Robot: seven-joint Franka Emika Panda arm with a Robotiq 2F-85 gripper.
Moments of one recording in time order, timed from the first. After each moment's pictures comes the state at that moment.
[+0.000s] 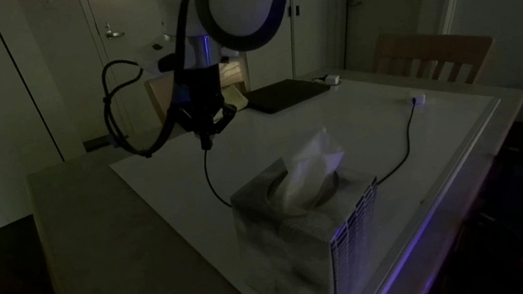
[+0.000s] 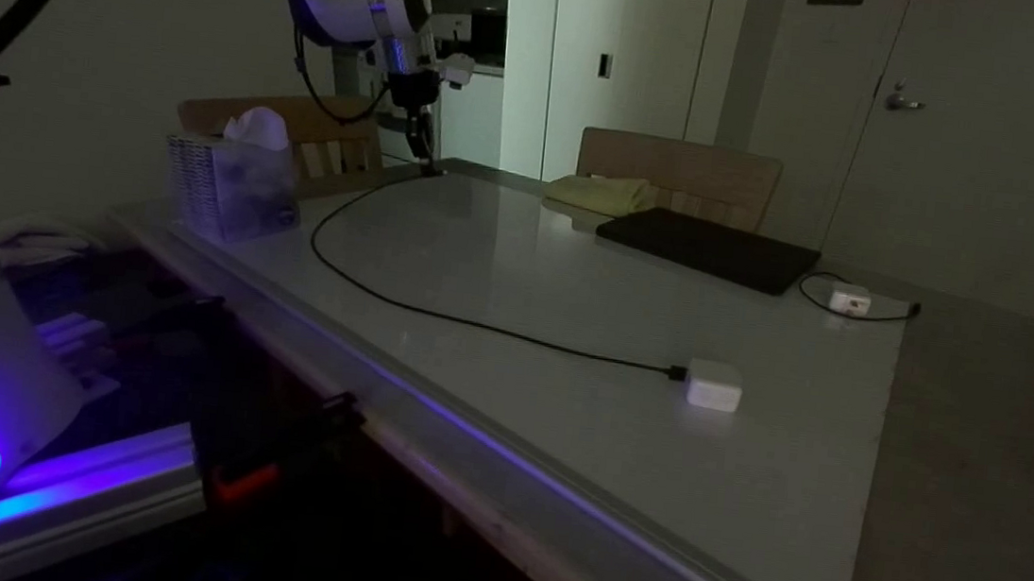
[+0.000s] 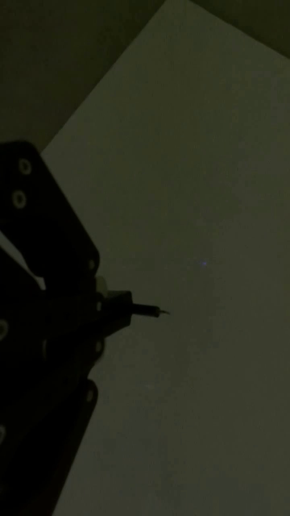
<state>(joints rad) 0.20 0.67 0.24 -1.79 -0.48 2.57 -1.55</state>
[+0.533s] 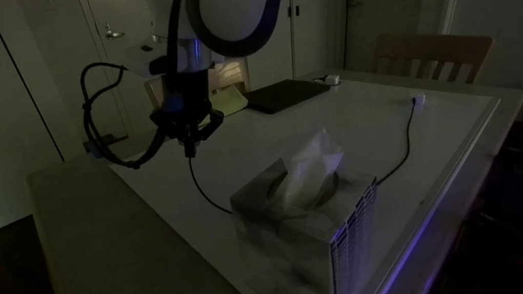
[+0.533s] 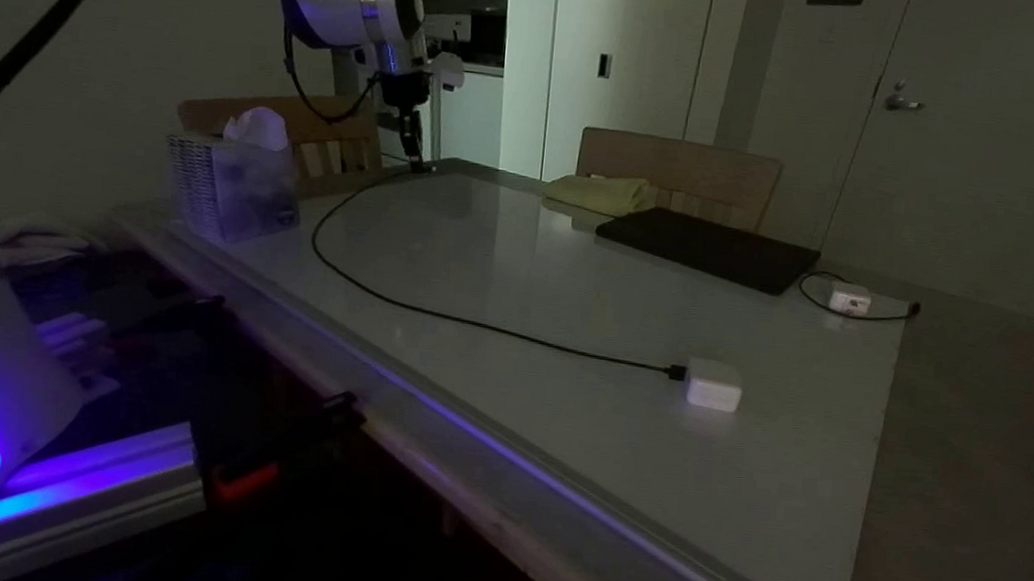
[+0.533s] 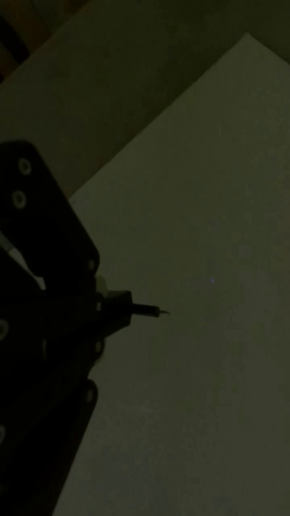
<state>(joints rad) 0.20 0.69 0.28 -1.77 -0.45 2.64 -1.68</state>
